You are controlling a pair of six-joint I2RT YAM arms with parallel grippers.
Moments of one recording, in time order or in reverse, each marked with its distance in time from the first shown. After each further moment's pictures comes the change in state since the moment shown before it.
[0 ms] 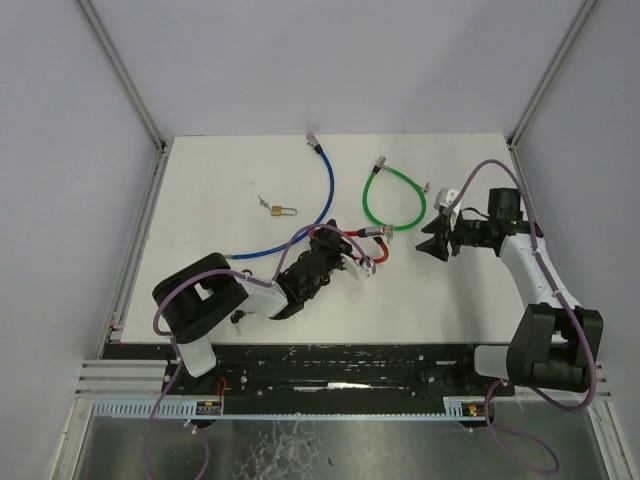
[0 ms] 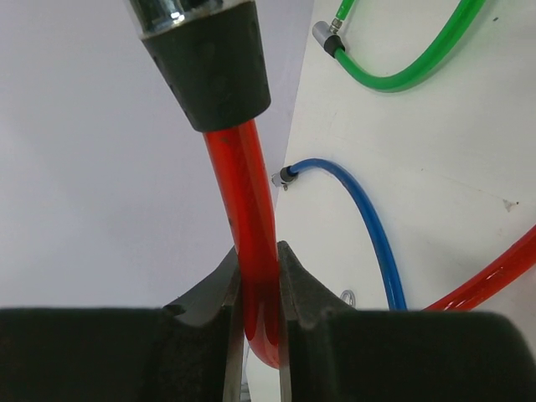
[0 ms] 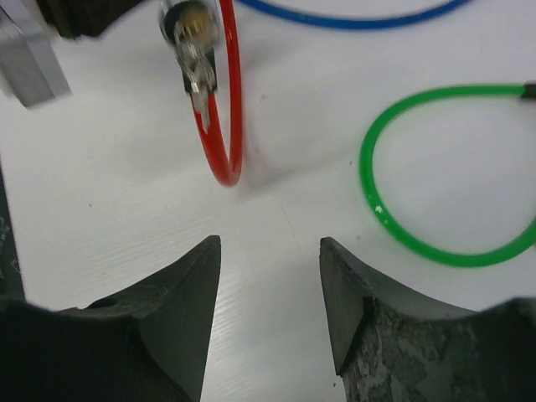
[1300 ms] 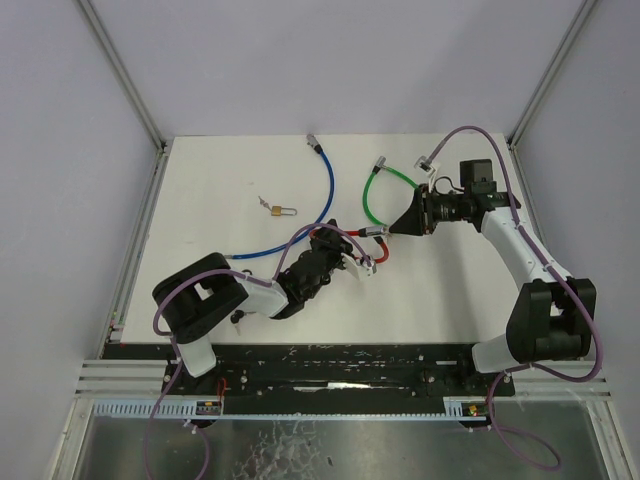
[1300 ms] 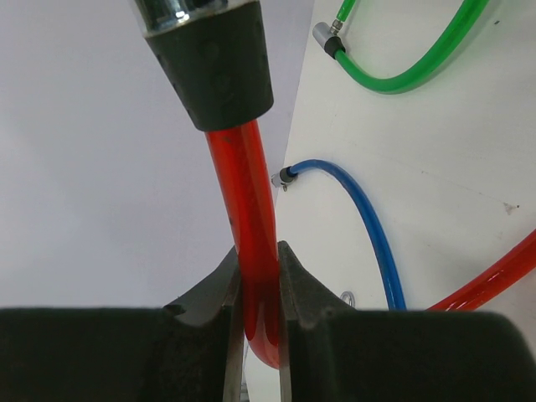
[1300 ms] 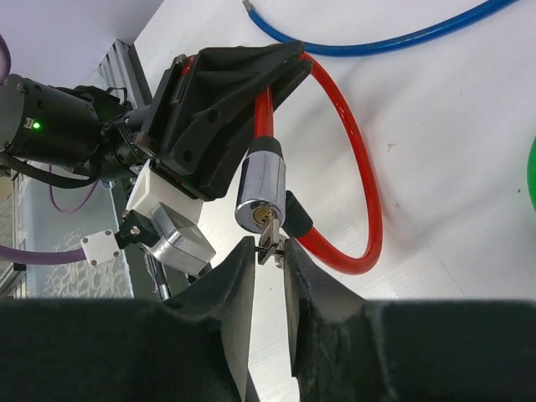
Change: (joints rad) left arm 0.000 0.000 0.008 -0.006 -0.002 -0.006; right arm 0.187 0.134 0.278 -0.012 -0.043 0.819
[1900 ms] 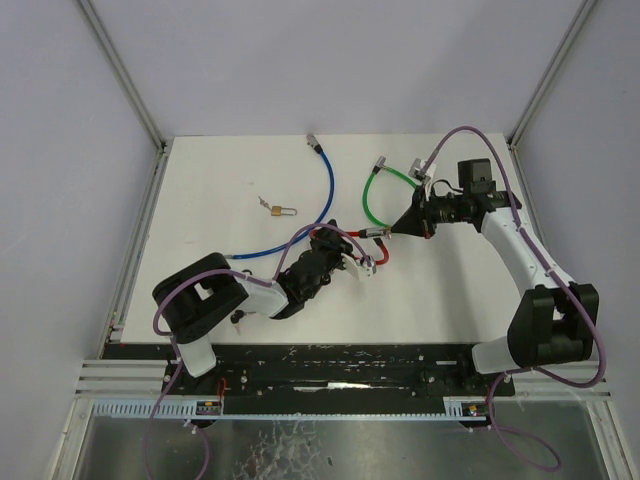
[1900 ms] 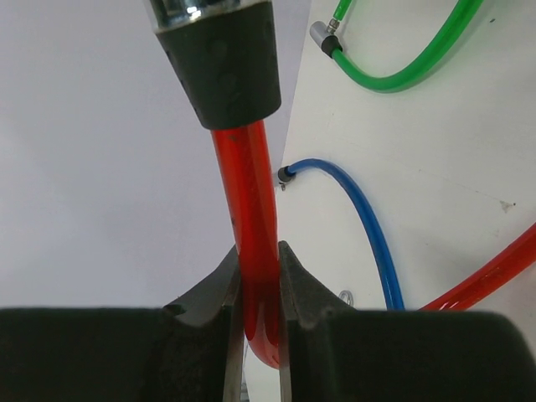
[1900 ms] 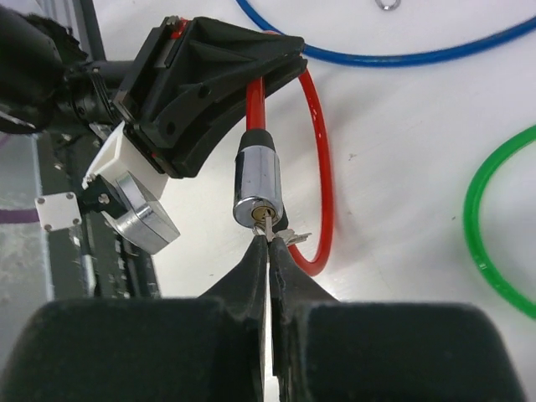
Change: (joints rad) left arm 0.000 0.000 0.000 -0.008 0.000 0.000; right arm 0.017 -0.012 0.021 -0.076 0.042 -0.270
